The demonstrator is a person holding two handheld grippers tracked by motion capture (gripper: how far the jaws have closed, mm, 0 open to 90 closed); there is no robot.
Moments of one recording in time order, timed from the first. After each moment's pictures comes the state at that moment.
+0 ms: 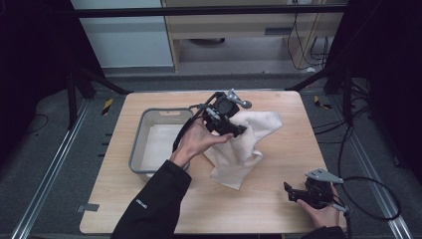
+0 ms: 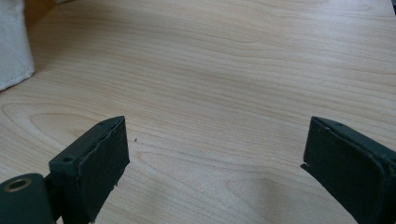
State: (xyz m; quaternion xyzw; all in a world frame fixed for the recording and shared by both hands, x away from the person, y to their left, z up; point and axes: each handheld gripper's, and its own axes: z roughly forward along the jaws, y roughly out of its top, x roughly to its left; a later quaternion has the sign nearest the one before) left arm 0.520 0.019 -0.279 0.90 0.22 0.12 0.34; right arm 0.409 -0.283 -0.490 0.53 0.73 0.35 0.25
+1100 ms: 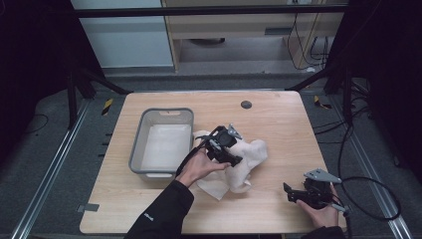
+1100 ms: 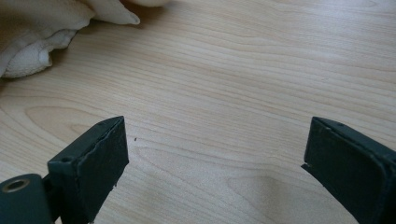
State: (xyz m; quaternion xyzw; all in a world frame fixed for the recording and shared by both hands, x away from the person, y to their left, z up) left arm 0.516 0.017 -0.387 0.92 0.23 0.08 0.31; right arm 0.409 -0.281 -0.492 0.53 0.73 0.35 0.25
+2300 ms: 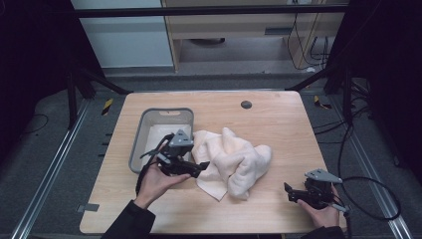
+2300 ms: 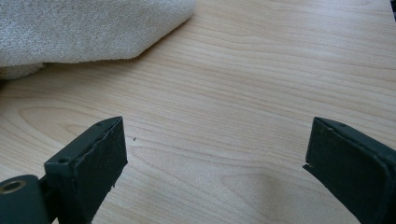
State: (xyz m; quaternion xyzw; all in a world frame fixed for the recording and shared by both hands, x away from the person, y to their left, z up) left arm 0.460 0.142 -0.357 0.85 0.31 0.14 0.40; right arm 0.409 -0.283 -0.492 0.54 0.73 0.34 0.25
